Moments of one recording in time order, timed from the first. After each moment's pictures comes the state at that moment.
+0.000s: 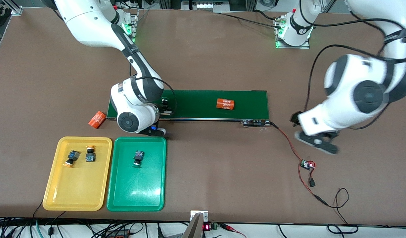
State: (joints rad) left arm -0.13 0.42 -0.04 -1.42 0.05 1.78 0.12; right arm 0.37 0.70 0.10 -1.48 0.25 1.78 0.45
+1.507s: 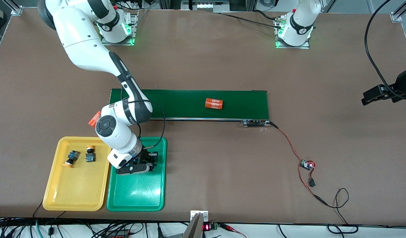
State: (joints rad) left arm 0.06 0.15 -0.01 -1.46 0.03 1.58 -0.06; right arm 0.29 0.91 0.08 -1.29 0.03 2.50 0.20
